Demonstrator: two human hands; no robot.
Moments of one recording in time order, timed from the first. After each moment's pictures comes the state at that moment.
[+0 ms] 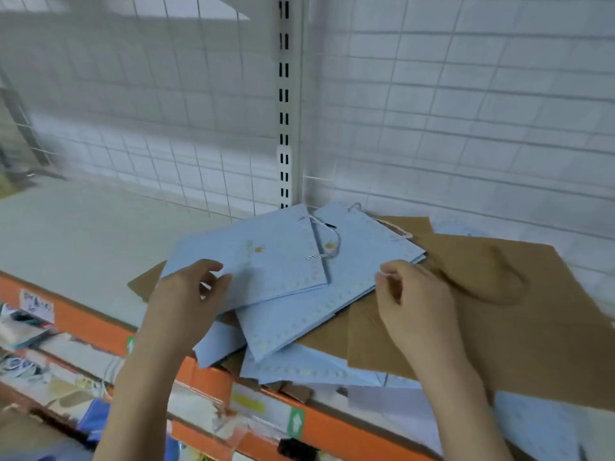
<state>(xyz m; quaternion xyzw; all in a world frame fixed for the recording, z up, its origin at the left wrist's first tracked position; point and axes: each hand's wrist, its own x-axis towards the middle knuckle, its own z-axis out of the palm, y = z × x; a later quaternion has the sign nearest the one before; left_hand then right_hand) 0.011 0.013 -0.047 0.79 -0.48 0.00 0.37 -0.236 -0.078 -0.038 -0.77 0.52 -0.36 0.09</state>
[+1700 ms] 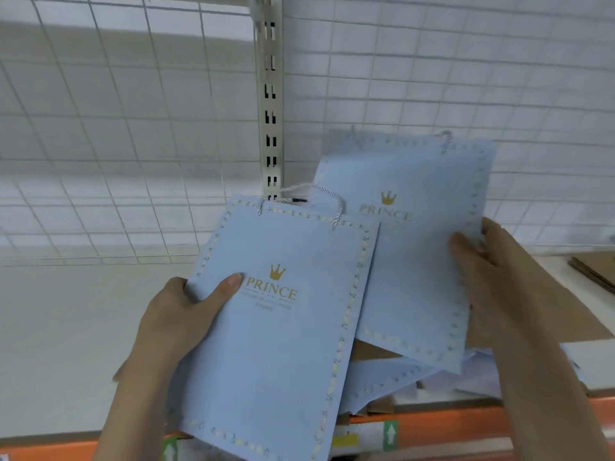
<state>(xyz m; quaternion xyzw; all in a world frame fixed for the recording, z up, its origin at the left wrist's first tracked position) 0.112 -0.032 -0.025 0.75 -0.47 -0.26 0.39 -0.197 -0.029 0.019 -0.50 0.58 -0.59 0.27</state>
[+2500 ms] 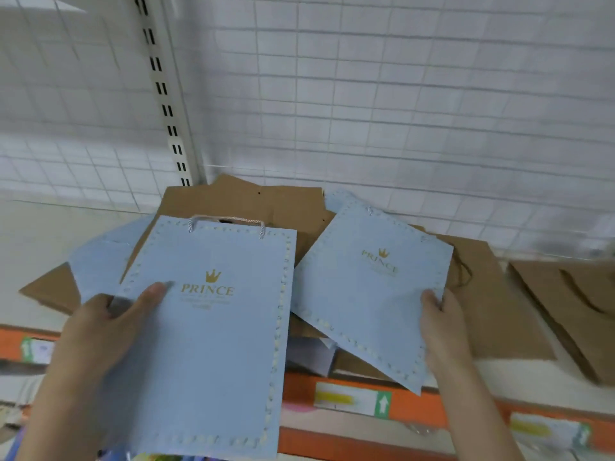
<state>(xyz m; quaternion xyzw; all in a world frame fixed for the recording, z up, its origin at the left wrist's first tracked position) -0.080 0.053 -0.031 0.84 -0.34 -0.15 0.40 -0.423 -0.057 -0.089 -0.40 0.63 -0.54 0.39</state>
